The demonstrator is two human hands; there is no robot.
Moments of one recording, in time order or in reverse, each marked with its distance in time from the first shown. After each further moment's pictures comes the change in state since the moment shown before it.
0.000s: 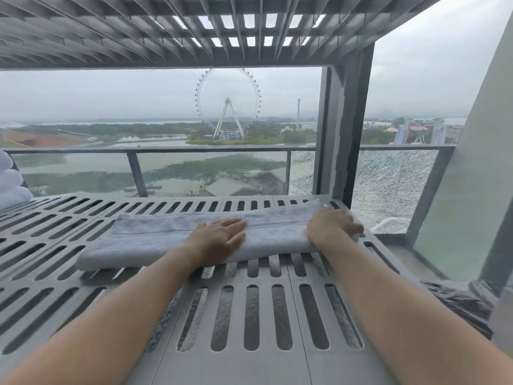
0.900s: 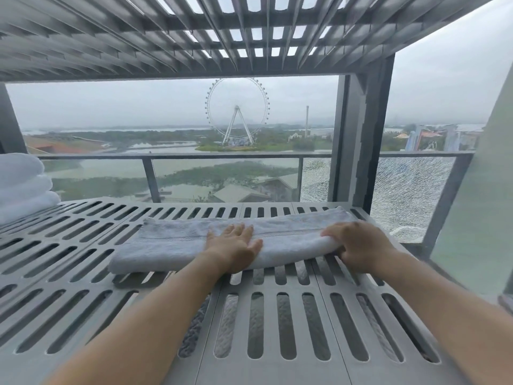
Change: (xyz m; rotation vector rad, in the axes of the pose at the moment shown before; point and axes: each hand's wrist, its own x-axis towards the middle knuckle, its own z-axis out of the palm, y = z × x) left_hand -0.010 0.001 -0.005 0.029 -0.100 -0.234; right_hand -0.021 0.043 -0.005 -0.022 0.155 -0.843
